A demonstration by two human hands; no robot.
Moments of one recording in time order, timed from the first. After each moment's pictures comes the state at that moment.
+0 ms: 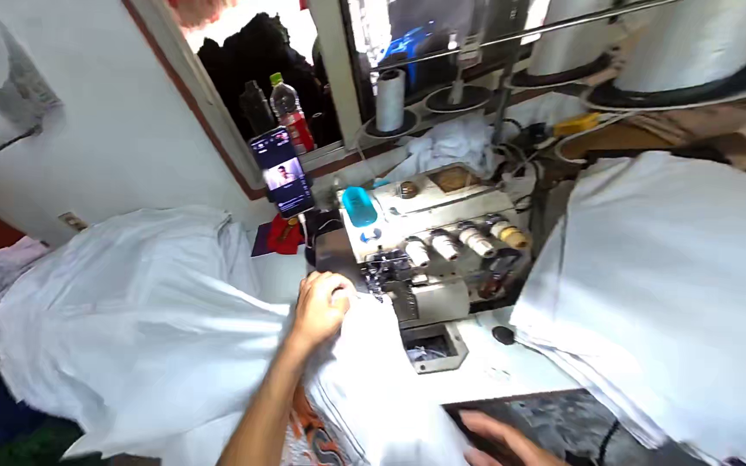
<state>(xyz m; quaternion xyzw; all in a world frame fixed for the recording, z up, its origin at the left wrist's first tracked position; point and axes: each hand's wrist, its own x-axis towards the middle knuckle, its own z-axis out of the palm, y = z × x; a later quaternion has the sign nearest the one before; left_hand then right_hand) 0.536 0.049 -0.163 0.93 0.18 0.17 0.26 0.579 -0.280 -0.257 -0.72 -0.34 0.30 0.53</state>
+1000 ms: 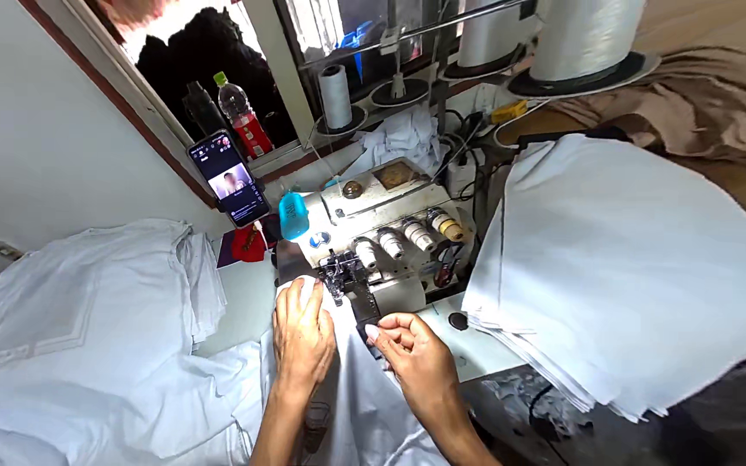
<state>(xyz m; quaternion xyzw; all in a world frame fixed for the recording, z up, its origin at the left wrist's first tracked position) 0.537 -0.002 -0.200 0.93 0.21 0.28 0.07 0.598 -0.160 -0.227 -0.67 -0.12 0.15 0.71</state>
